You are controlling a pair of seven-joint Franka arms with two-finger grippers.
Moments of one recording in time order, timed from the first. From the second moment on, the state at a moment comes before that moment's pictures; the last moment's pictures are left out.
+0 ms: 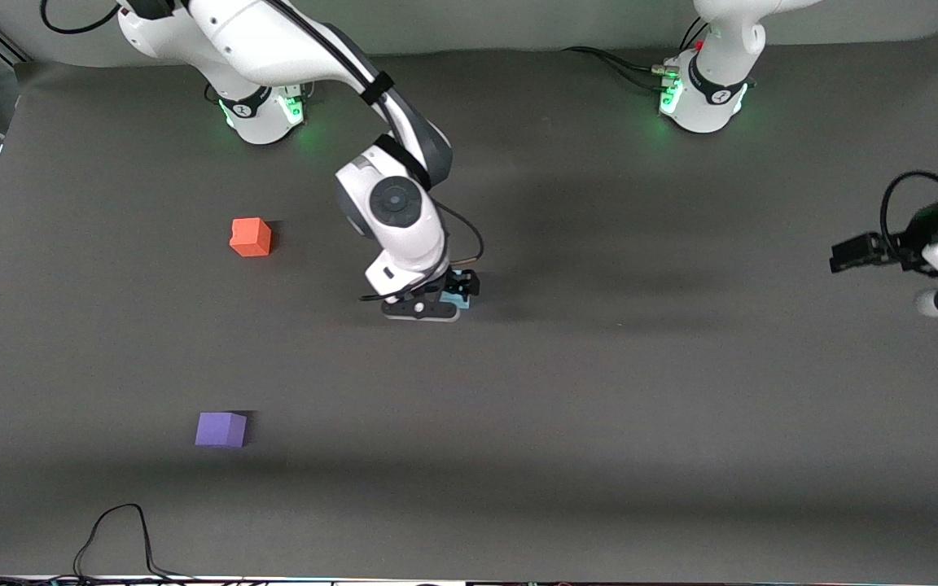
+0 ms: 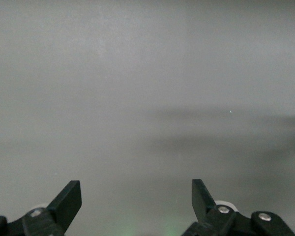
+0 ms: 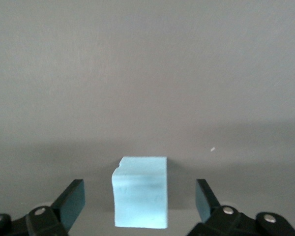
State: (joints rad) left arm 0.20 0.09 -0.22 -1.60 0.02 1.57 -0.03; right arm 0.76 0.57 -0.02 -1.73 0.06 2.35 0.81
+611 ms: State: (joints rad) left arm -0.04 0.05 0.00 -1.62 0.02 1.59 -0.03; right arm 0.81 0.61 -0.03 -1.88 0.06 2.54 0.84
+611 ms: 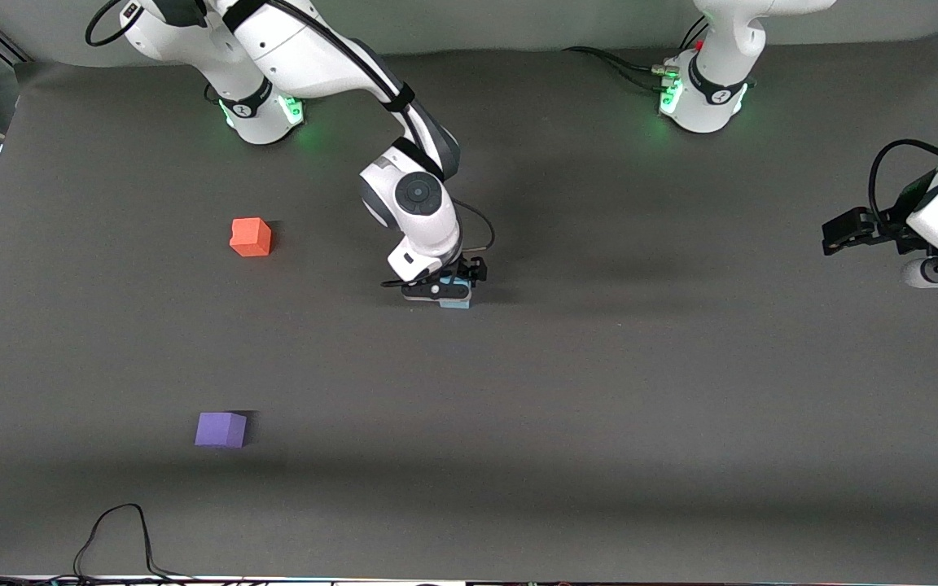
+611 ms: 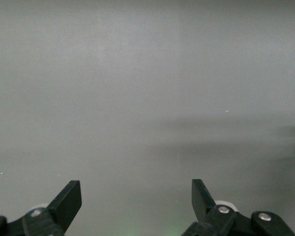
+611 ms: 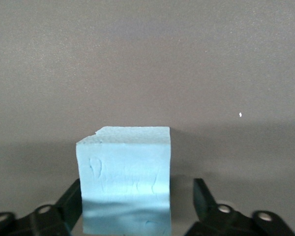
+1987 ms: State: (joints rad) left arm -0.08 0.05 0.03 -1.61 0.01 1.58 -0.01; right arm 0.70 0.22 -0.66 -2.26 0.17 2.45 0.02
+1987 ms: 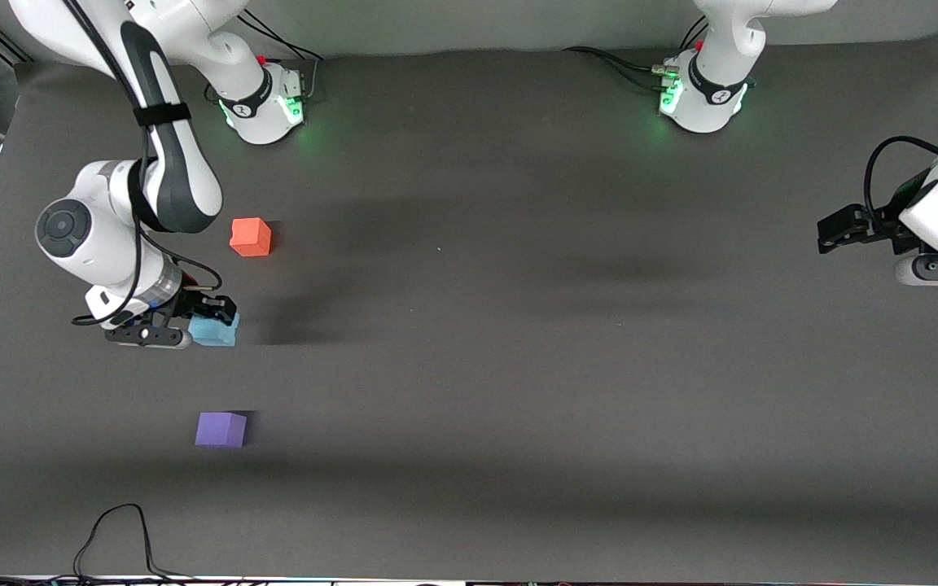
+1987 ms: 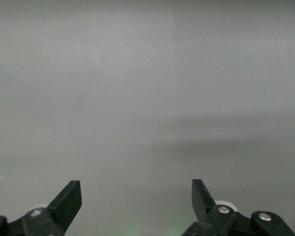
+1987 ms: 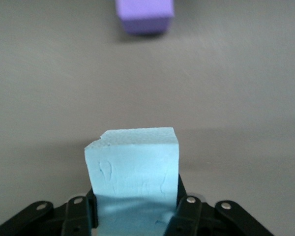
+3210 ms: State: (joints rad) left arm -0.08 0.04 0.04 -1.61 0.00 1.57 -0.01; right arm 0.73 0.41 -0.65 -2.32 0.67 2.63 -0.45
